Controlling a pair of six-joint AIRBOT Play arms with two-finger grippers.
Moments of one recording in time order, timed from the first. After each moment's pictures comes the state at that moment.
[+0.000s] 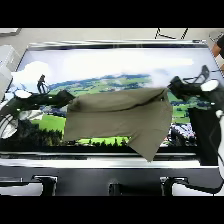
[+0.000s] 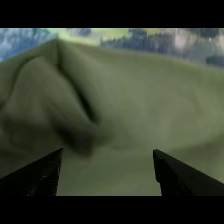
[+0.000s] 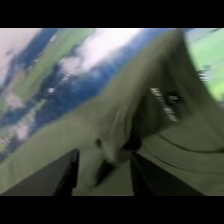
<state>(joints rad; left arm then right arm) 0.14 -1.52 1.13 0.67 -0.99 -1.21 -0.26 -1.46 1.27 -1.01 0.85 1.69</state>
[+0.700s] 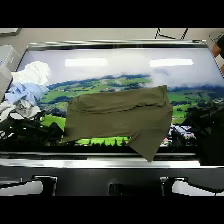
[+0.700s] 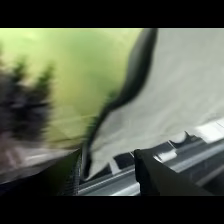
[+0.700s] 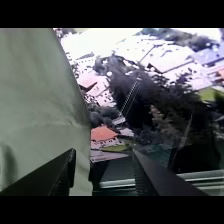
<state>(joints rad) 0.33 -1.47 0.77 0.89 -1.31 -1.27 -0.56 -1.43 1.12 -1.20 1.46 1.52</state>
